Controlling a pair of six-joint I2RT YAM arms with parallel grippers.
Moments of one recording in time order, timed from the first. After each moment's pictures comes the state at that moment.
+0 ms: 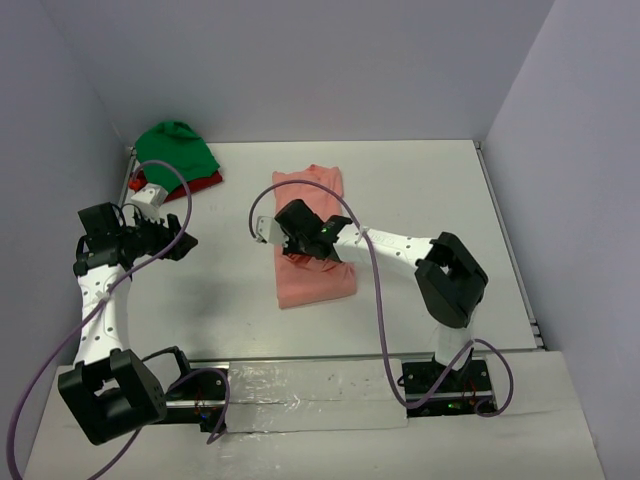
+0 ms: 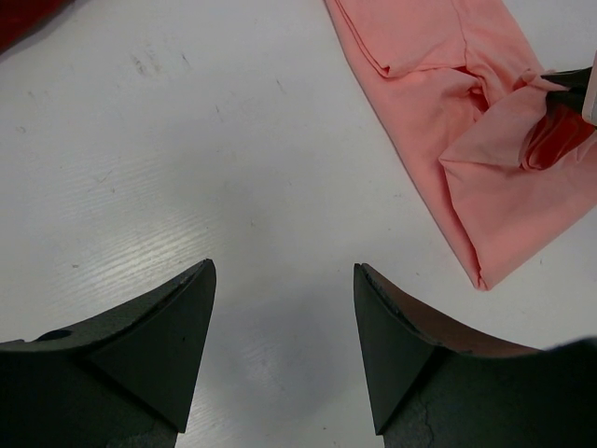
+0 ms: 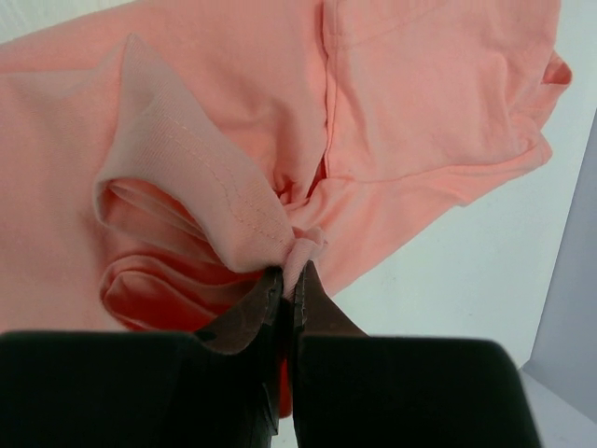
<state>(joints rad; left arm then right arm) 0.34 1.07 0.85 -0.52 0.78 0.32 0.90 1.84 1.36 -0.46 0.28 -0.65</state>
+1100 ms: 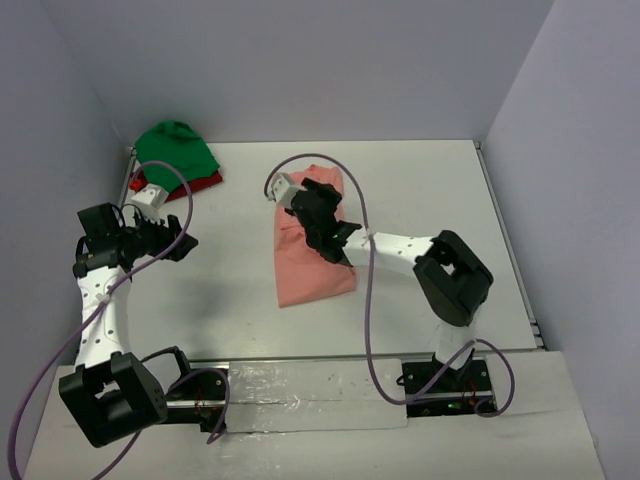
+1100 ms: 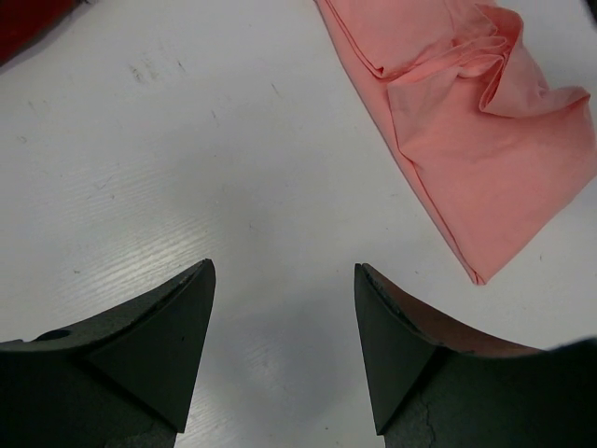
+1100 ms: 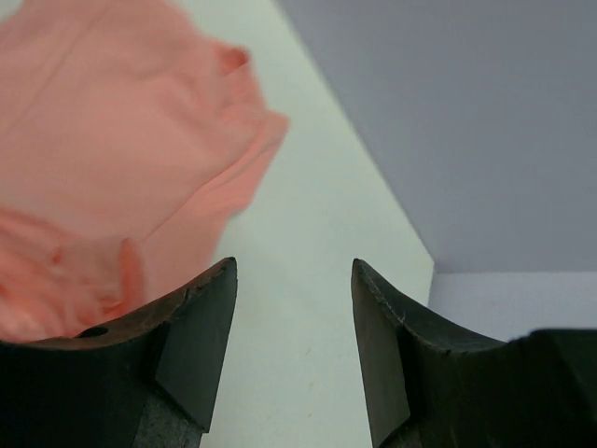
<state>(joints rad) 0.34 1.07 0.85 -0.53 0.79 0.34 0.84 1.87 1.20 0.20 0.69 -0.69</state>
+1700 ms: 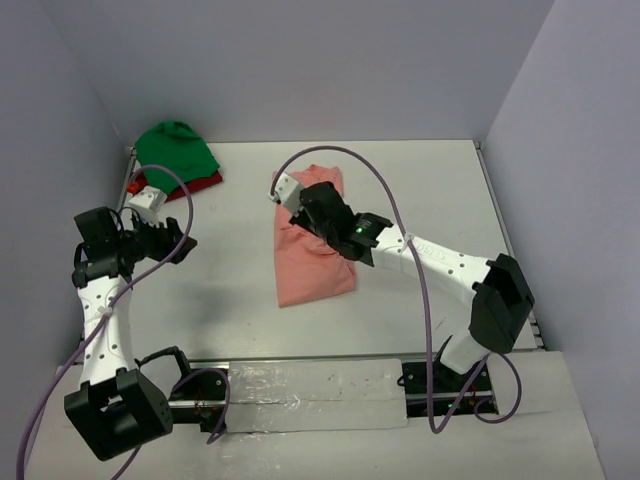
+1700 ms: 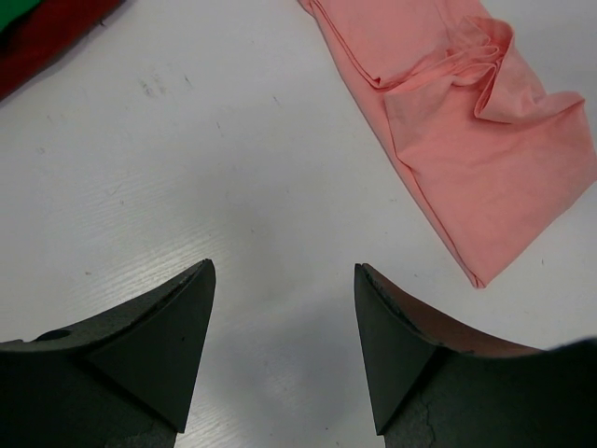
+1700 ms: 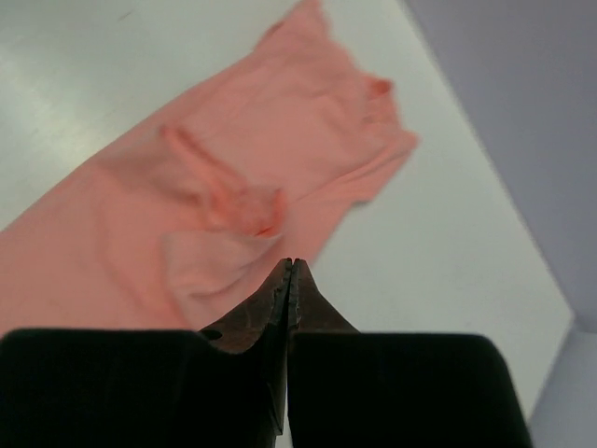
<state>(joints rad) 0.35 0.99 0.83 -0.53 0.79 0.34 0.88 1.56 1.28 -0.20 0.42 -0.43</state>
